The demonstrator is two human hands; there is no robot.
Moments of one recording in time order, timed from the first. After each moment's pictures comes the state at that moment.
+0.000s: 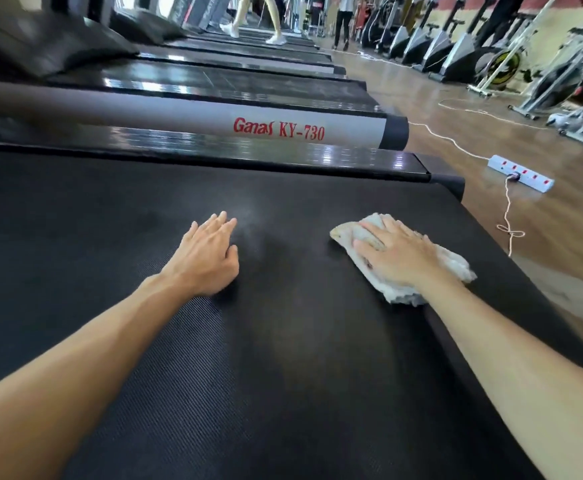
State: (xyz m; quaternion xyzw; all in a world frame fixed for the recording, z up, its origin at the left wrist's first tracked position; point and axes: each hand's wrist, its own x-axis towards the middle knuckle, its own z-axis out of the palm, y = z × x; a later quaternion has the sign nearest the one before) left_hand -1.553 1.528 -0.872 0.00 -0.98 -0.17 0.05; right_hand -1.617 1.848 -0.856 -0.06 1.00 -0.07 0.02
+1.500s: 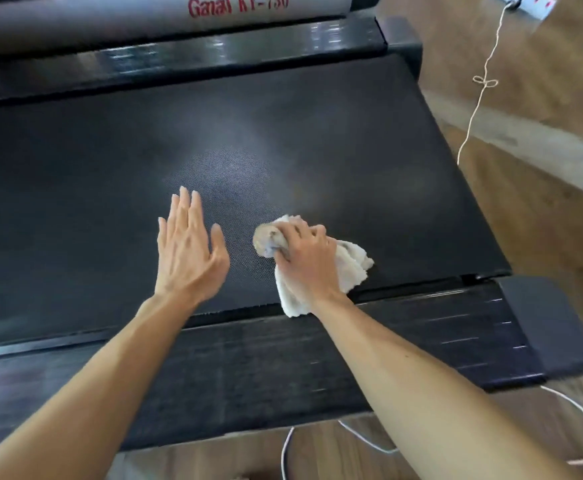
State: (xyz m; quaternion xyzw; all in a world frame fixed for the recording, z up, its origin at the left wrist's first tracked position) left_hand -1.322 1.589 -0.762 0.08 -0.97 -0.23 0.03; right_hand -1.342 1.765 -0.846 -0.06 0.97 -0.25 -0.05
